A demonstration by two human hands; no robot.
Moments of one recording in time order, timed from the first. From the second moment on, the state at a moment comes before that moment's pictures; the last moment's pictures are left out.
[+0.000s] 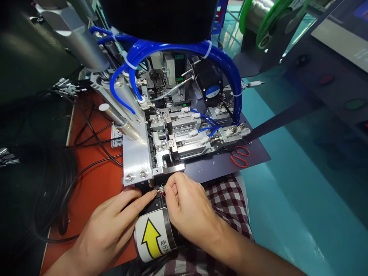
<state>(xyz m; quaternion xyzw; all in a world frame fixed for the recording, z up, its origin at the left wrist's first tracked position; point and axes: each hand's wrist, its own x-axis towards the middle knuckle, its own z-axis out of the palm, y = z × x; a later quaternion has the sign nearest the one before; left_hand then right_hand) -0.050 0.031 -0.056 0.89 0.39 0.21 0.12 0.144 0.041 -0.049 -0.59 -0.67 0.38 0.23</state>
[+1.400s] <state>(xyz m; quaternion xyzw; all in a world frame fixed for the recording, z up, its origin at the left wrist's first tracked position) -0.052 0.030 -0.053 0.90 0.37 0.19 0.09 0.148 0.049 -0.058 -0.52 -0.43 0.68 0.30</state>
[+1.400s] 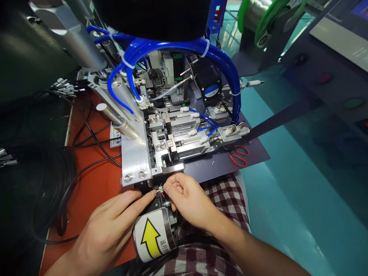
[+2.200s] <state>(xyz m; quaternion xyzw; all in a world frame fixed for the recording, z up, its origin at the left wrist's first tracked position) -0.050 0.030 -0.054 0.90 0.37 0.21 0.10 0.149 0.050 -0.055 -0.53 -0.46 0.65 0.28</state>
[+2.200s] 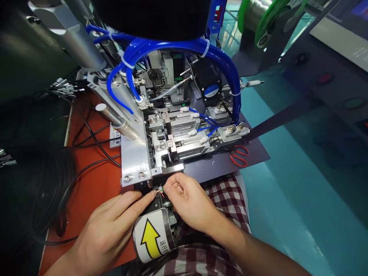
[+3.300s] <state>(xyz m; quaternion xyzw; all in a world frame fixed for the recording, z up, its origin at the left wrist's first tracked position) -0.049 0.033 -0.051 0.90 0.36 0.22 0.08 0.148 0.048 -0.063 -0.53 -0.44 0.67 0.29</state>
